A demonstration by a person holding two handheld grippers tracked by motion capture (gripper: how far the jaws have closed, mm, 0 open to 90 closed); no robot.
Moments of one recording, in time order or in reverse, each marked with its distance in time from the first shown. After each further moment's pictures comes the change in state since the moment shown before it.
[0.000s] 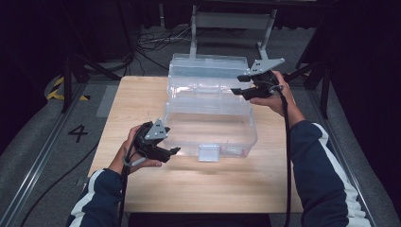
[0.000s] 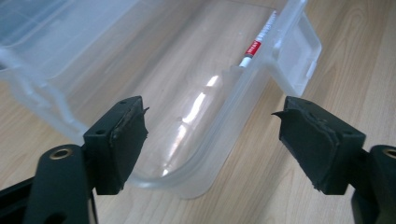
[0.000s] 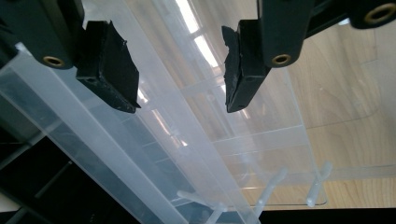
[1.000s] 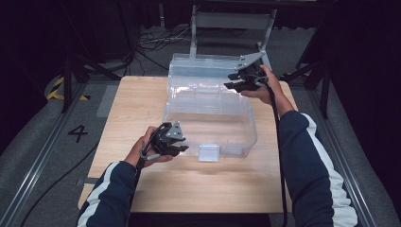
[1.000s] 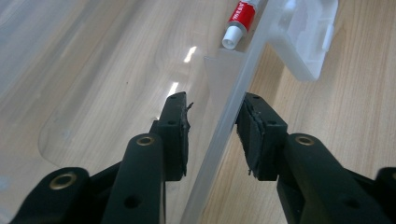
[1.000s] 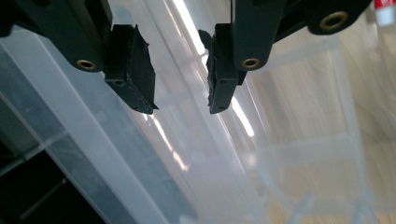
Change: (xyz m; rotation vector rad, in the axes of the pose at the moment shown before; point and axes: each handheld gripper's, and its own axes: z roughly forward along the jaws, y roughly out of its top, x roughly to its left) left arm 0.005 0.005 0.047 0.136 -0.105 0.101; right arm -0.017 0.014 0.040 0.142 0.007 -0.059
